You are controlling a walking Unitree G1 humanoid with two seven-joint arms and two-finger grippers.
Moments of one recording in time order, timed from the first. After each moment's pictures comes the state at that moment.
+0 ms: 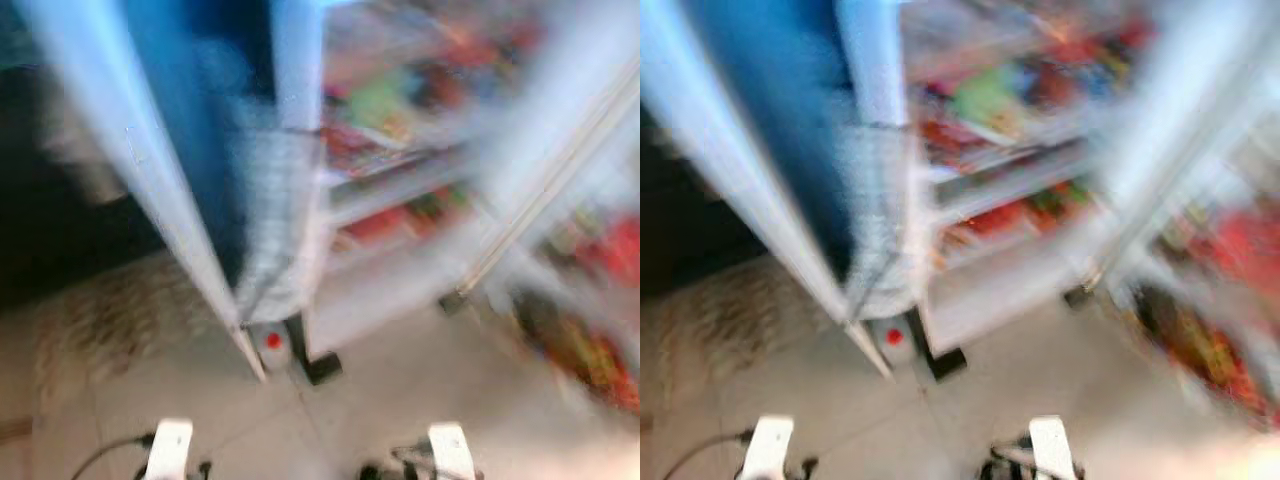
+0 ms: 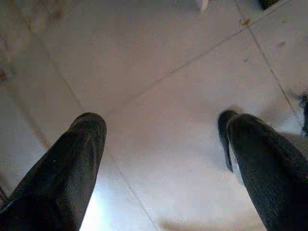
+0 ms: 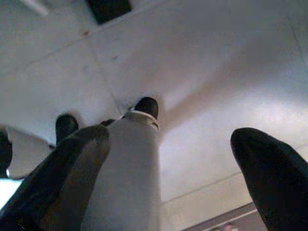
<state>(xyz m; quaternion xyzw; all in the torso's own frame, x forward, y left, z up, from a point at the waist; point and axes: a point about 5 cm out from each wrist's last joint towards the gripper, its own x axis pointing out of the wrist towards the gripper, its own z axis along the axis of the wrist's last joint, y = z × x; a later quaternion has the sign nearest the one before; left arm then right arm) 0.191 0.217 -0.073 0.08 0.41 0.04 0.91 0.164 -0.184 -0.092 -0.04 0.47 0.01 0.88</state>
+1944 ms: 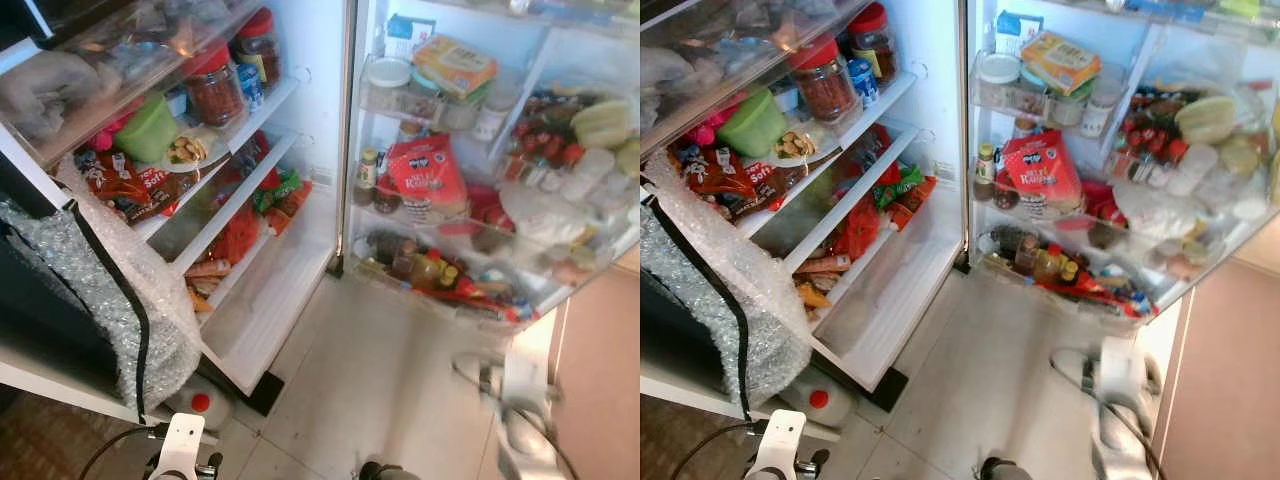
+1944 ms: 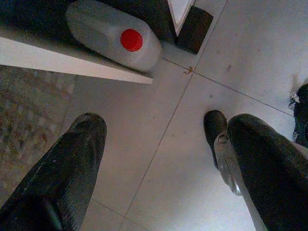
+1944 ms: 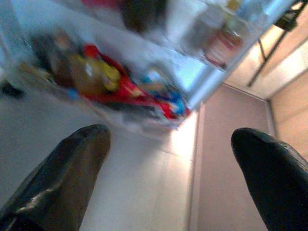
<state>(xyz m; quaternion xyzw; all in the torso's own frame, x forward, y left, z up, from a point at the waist) 0.190 0.209 -0.074 0.09 0.41 0.01 0.91 0.247 -0.241 -0.010 -0.09 0.17 -0.21 0.96</state>
